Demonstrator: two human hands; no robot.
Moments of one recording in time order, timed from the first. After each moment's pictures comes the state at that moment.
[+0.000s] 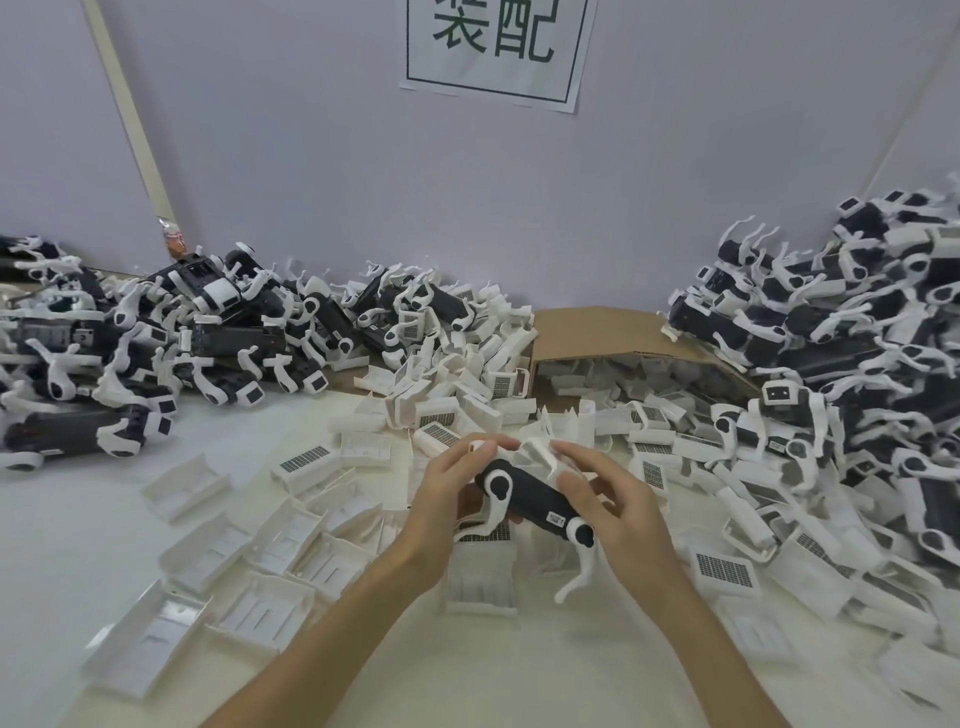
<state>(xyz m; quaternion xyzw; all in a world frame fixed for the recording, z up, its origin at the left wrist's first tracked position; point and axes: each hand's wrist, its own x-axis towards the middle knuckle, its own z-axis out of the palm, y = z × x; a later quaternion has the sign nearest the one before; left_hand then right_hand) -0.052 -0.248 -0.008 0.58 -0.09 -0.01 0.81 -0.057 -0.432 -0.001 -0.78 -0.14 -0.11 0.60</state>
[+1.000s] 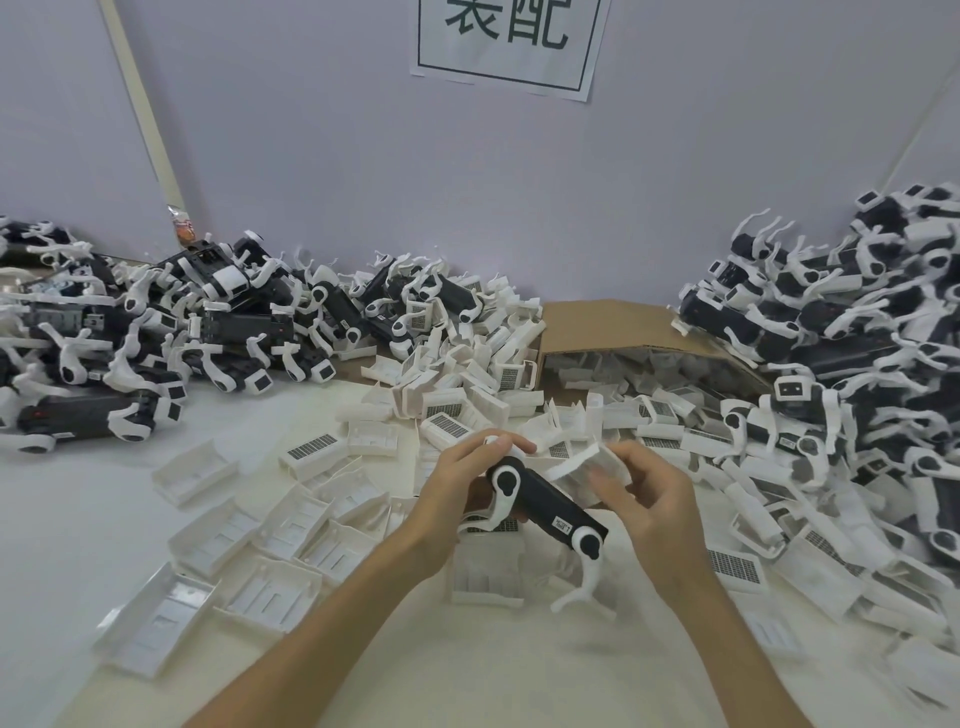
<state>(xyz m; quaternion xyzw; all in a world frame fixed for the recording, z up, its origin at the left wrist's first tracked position) -0.051 -0.244 -0.007 0.61 -0.10 -0.06 0.79 -0.057 -0.444 0.002 -0.76 -0.18 -0.18 0.60</state>
